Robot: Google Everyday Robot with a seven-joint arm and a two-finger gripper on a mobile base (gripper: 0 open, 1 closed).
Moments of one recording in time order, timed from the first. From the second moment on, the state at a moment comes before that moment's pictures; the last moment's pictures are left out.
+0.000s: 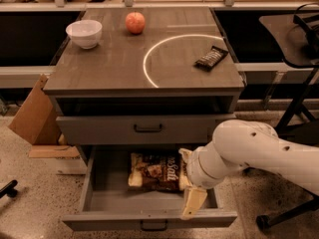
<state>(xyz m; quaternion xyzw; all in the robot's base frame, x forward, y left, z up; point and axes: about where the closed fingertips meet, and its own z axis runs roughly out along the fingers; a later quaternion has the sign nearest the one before) 0.415 -0.073 0.640 -0.67 0.71 0.12 0.19</state>
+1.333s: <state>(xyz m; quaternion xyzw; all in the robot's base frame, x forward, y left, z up) 0.477 -0.052 0.549 -0.66 0.71 0.14 0.19</state>
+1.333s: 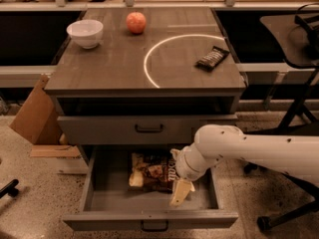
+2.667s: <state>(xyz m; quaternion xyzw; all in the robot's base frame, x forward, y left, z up) 0.529 -0.043 0.450 -0.62 0.72 0.19 0.24</state>
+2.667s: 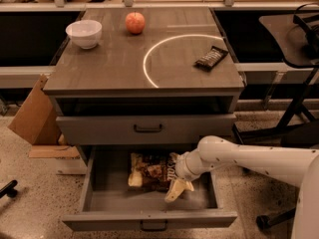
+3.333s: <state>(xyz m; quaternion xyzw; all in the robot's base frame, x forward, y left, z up) 0.541 -0.035 0.434 -0.62 0.72 0.18 0.26</state>
